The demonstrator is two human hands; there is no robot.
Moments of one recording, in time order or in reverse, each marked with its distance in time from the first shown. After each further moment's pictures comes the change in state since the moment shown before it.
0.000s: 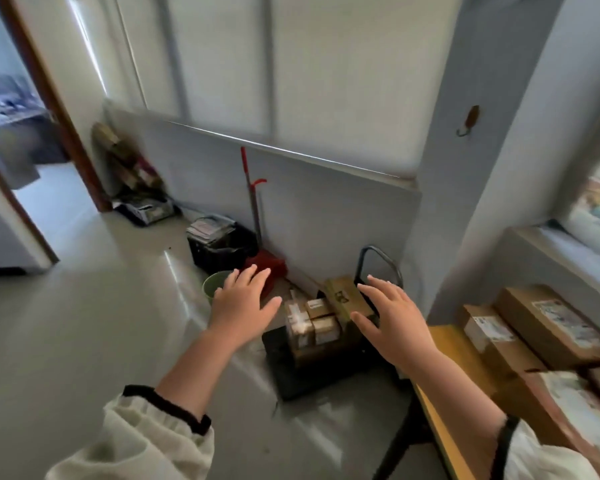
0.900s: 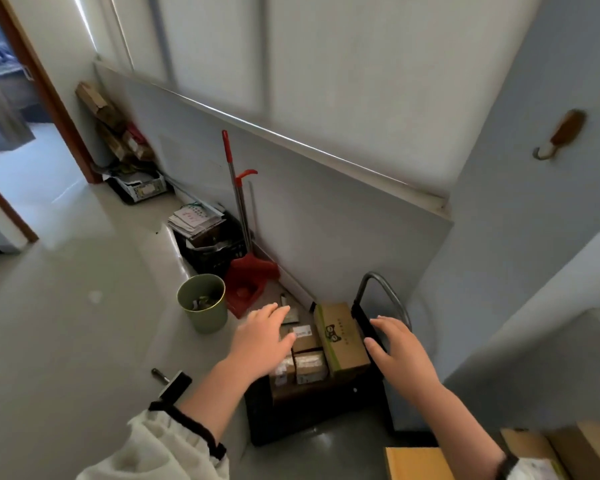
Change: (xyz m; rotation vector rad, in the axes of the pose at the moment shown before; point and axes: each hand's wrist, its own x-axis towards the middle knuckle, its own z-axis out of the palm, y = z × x) left_hand 0.273 0.063 0.128 -0.076 -0.245 -0.052; right_hand 0.273 0.174 0.058 0.207 -0.171 0.127
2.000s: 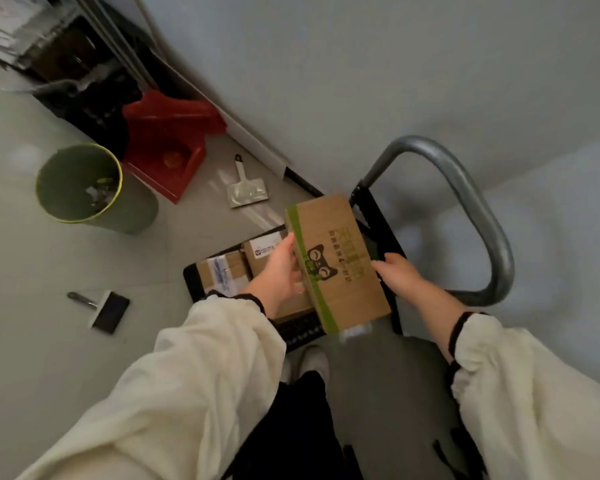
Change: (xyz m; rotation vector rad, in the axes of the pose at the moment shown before) left_hand 0.391 -0.059 0.396 -1.435 -0.590 -1.066; right_hand 0.345 0.308 0.297 0.308 -0.471 0.870
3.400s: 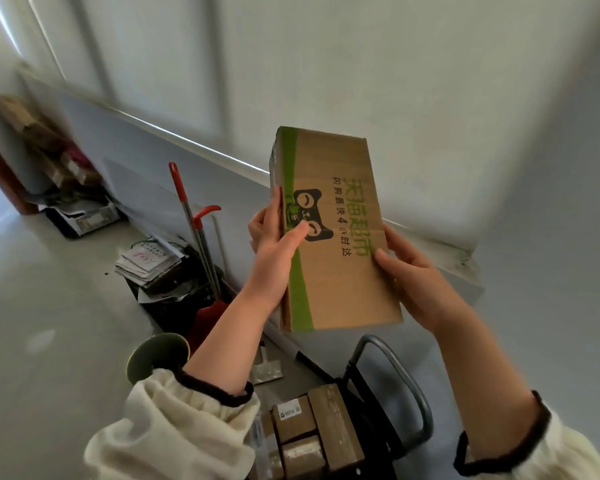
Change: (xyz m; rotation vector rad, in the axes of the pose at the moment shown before) left_hand -0.541 0.152 0.030 0.300 -0.077 1.436; right_hand -0.475 -0.205 -0.174 0.611 -0.101 -1.079
